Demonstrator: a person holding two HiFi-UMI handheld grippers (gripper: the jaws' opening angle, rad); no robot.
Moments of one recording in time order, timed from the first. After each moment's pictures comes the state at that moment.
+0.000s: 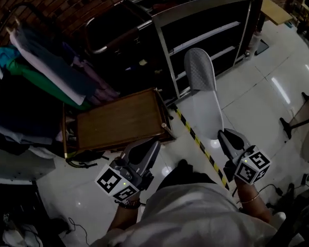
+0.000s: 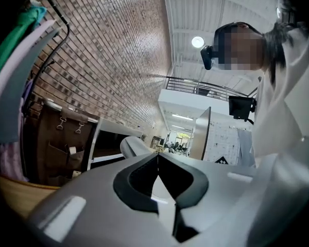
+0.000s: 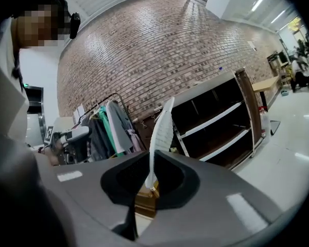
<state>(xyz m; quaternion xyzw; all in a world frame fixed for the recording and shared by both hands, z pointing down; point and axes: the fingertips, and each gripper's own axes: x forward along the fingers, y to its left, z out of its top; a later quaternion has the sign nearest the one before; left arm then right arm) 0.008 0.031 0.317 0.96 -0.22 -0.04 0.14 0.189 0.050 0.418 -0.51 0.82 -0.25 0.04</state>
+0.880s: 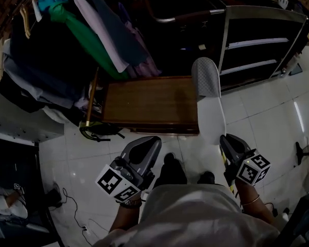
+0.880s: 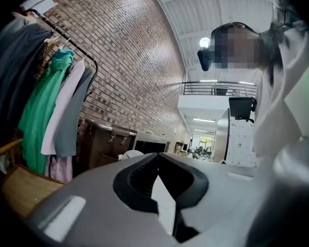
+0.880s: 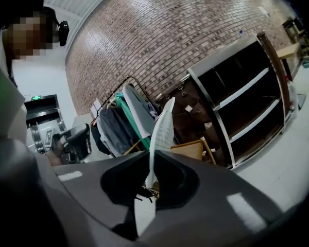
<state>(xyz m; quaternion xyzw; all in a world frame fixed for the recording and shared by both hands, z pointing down) -0.168 0.052 0.332 0.93 -0.36 -0.06 0.12 0.017 0.035 0.471 -0.39 0.86 -0.33 0.03</state>
